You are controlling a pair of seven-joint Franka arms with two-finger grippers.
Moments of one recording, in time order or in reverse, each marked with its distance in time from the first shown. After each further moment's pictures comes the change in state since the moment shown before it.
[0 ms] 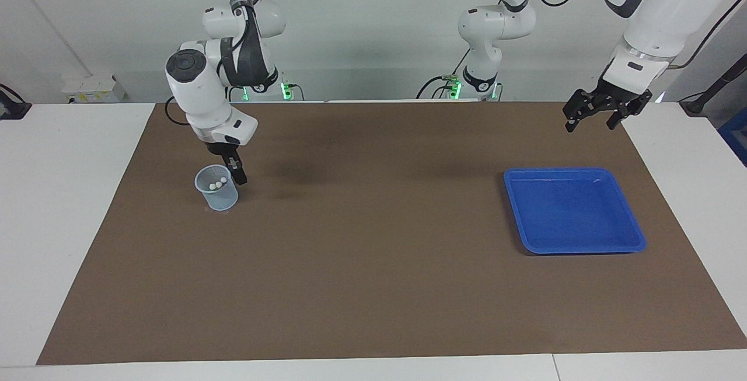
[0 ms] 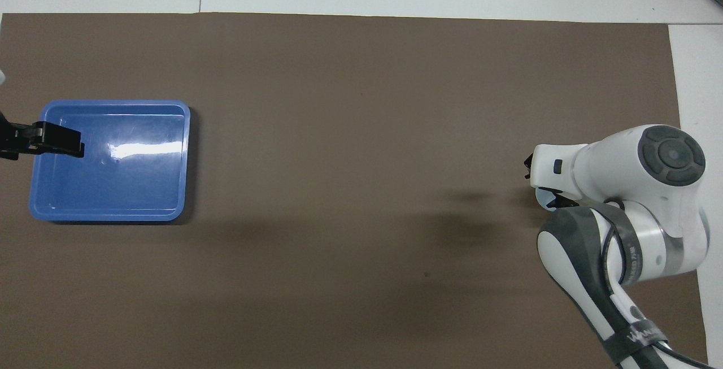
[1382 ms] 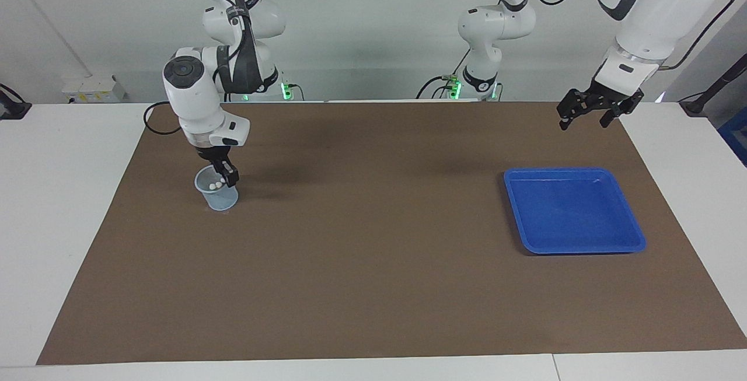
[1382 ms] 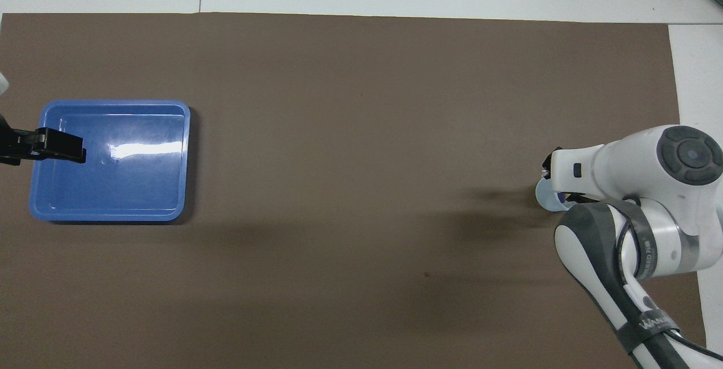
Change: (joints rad) left arm 0.000 -0.012 0.000 -0.017 -0.001 0.000 0.001; right arm -0.057 0.012 -0.008 -0.016 -0.053 0.041 -0.130
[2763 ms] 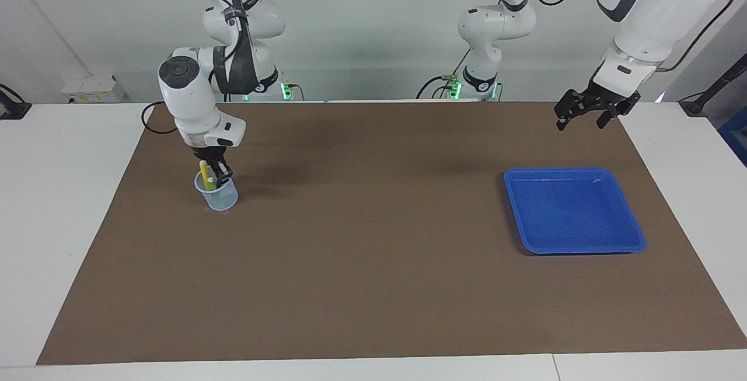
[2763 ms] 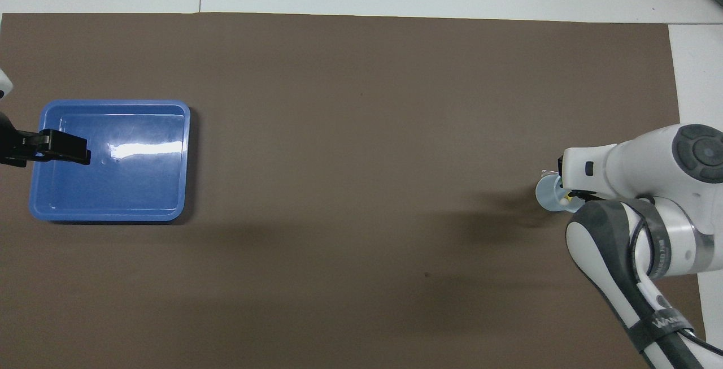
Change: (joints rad) left arm 0.000 -0.001 0.000 -0.009 -0.017 0.000 0.000; right arm -0.034 -0.008 -0.001 0.017 -0.003 -0.047 0.032
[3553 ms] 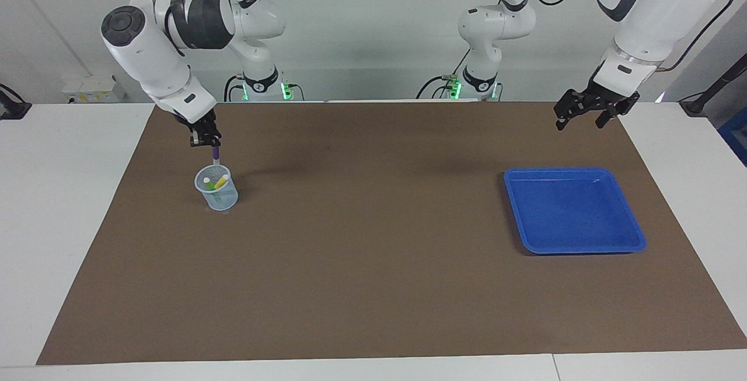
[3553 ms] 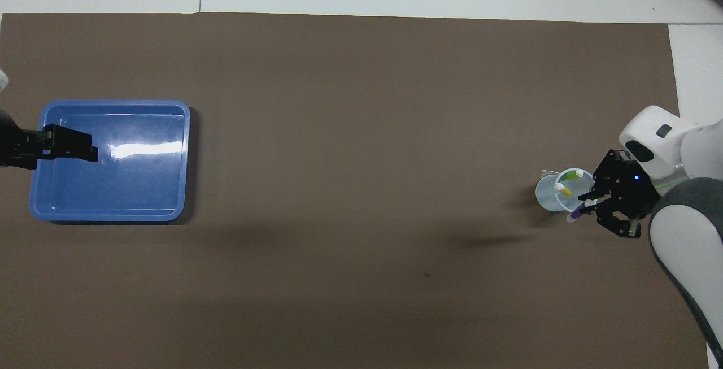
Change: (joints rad) left arm 0.001 -0.001 0.009 -0.001 -0.104 -0.004 -0.106; right arm -0.012 -0.088 0.012 0.232 0.249 -0.444 0.753
